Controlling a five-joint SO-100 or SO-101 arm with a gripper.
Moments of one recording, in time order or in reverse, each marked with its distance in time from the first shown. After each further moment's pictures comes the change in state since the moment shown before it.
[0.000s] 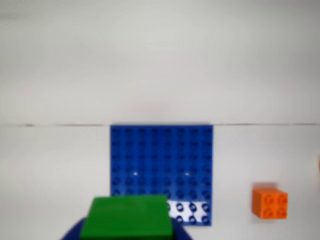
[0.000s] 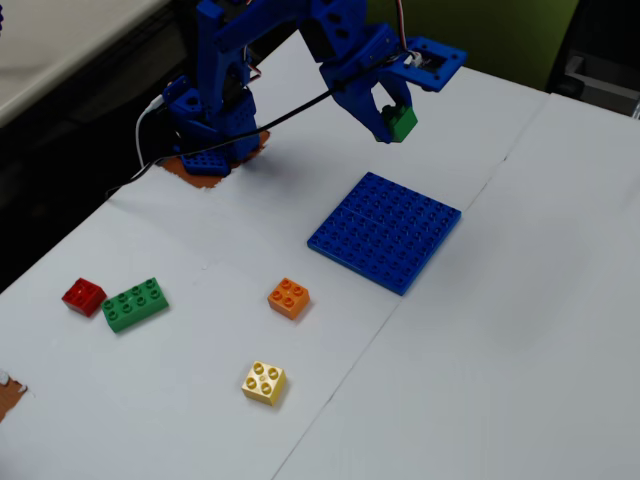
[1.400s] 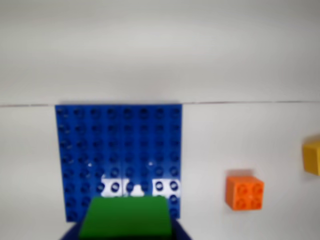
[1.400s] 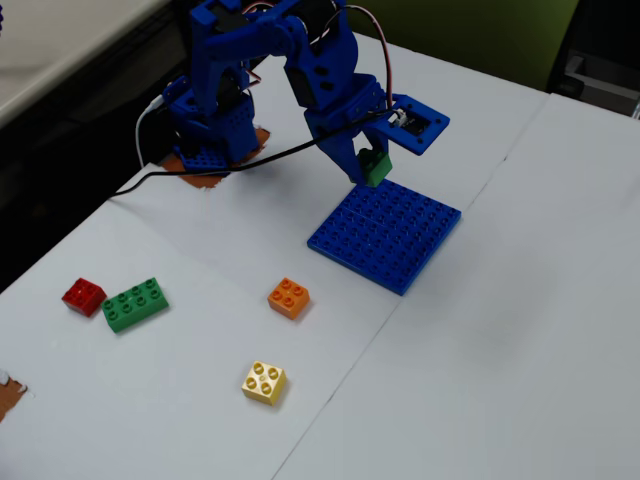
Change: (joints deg) arm 8.3 -1.2 8.3 -3.7 -7.6
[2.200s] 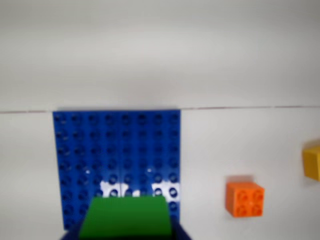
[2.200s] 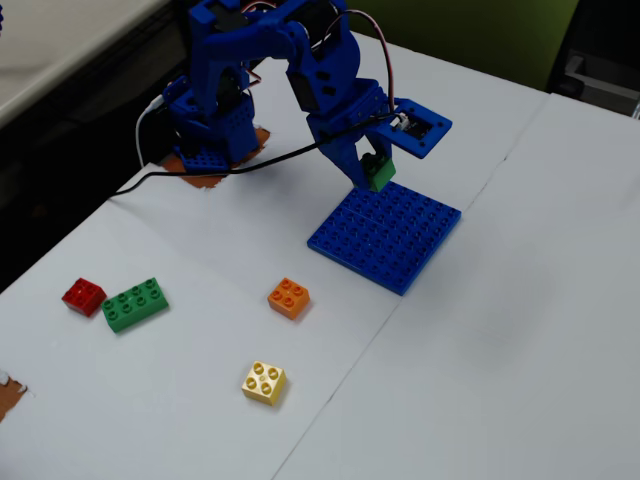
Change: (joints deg) arm 0.0 0.9 3.6 -3.4 0.2
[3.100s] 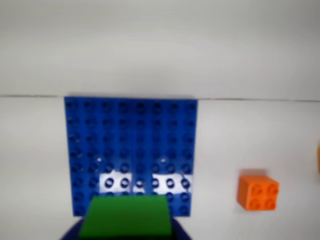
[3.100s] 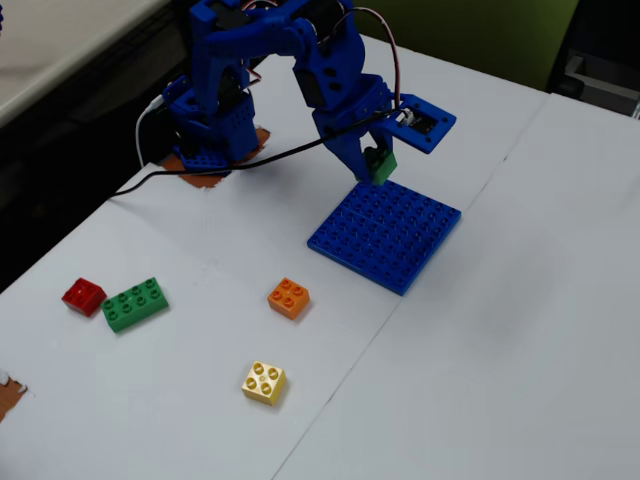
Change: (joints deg) arm -2.7 0.5 1.3 2.5 0.4
